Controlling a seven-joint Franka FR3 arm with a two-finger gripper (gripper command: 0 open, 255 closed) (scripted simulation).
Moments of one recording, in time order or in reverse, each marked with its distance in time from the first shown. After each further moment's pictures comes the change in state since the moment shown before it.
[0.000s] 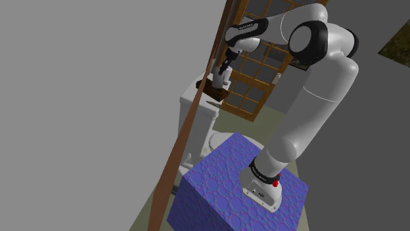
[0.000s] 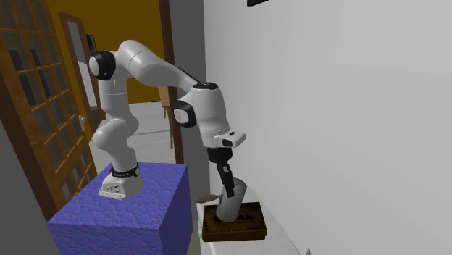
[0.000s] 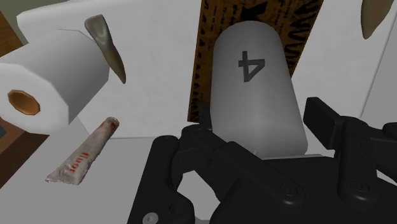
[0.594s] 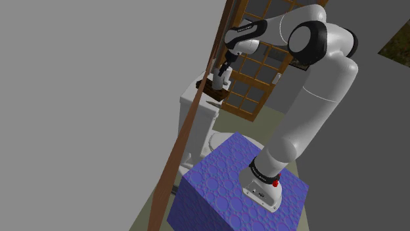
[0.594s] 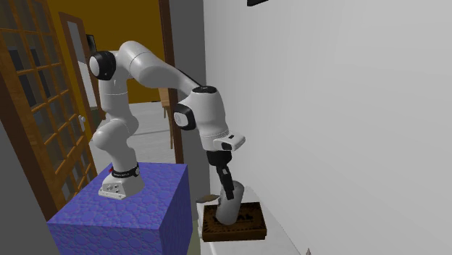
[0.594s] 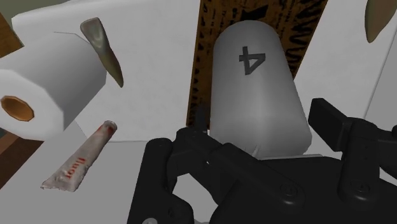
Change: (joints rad) arm -0.001 0.004 0.001 -0.024 0.007 0.030 -0.006
